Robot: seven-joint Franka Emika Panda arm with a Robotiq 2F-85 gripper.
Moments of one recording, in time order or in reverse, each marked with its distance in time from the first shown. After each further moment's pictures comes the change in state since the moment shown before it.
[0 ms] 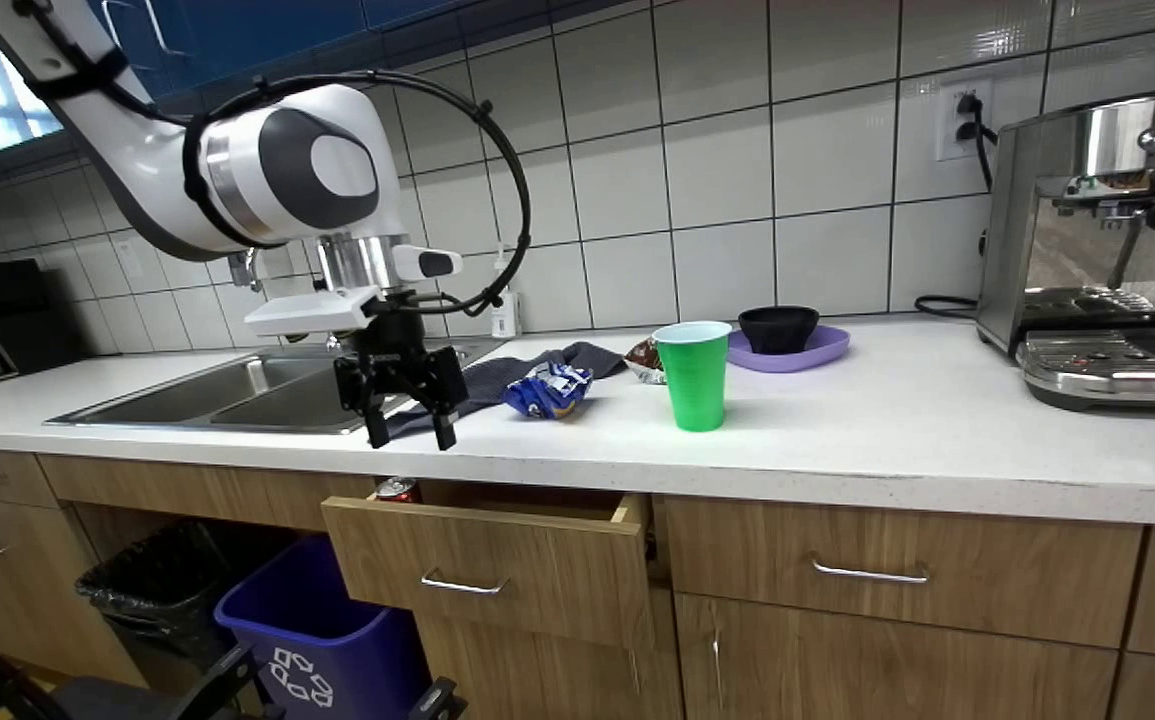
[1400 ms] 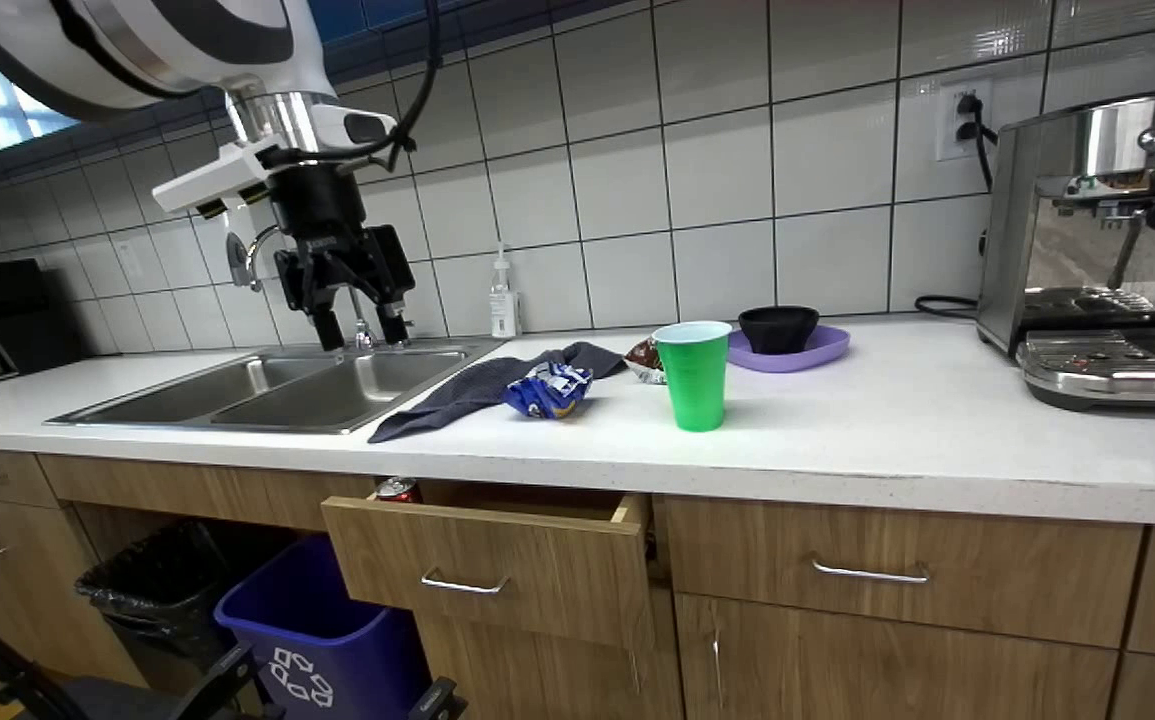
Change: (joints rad) arm 0.003 -0.344 0.053 0.004 0.001 -0.294 0.111
